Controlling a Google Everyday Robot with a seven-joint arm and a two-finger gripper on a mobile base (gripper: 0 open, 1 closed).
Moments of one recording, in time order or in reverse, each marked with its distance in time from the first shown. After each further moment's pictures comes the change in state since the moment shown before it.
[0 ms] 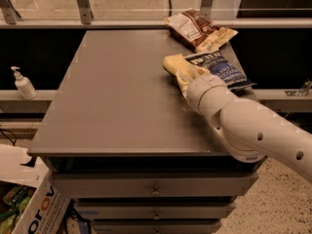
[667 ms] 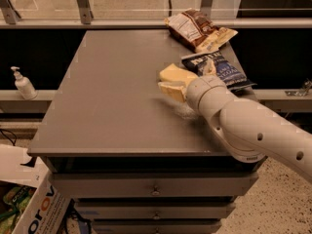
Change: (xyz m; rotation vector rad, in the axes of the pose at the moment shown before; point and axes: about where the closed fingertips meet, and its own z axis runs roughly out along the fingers) arm 0.000 0.003 0.000 -0.010 0.002 -0.004
